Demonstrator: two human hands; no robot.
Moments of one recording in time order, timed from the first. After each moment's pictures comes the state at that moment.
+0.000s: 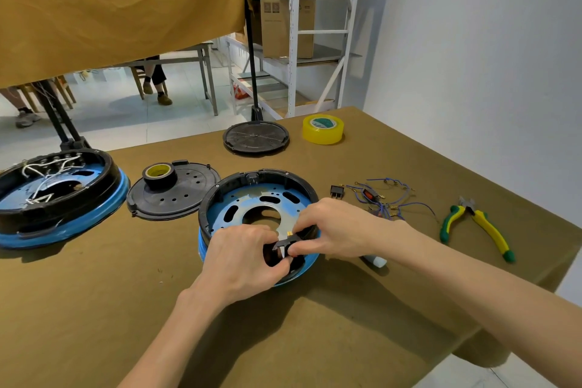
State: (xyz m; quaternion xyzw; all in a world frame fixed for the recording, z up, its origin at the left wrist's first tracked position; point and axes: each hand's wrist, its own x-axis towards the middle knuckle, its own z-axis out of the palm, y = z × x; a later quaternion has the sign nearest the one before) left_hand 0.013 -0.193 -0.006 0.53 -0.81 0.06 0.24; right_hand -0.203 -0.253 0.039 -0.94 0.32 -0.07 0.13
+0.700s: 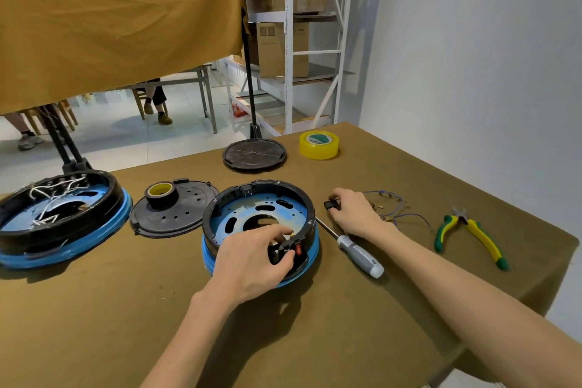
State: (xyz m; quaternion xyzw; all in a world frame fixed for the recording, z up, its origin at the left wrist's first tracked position) left_hand 0.006 -0.206 -0.001 0.54 -0.79 -0.01 0.28; right_hand -0.237 -0.319 0.004 -0.73 0.64 -0.19 0.14
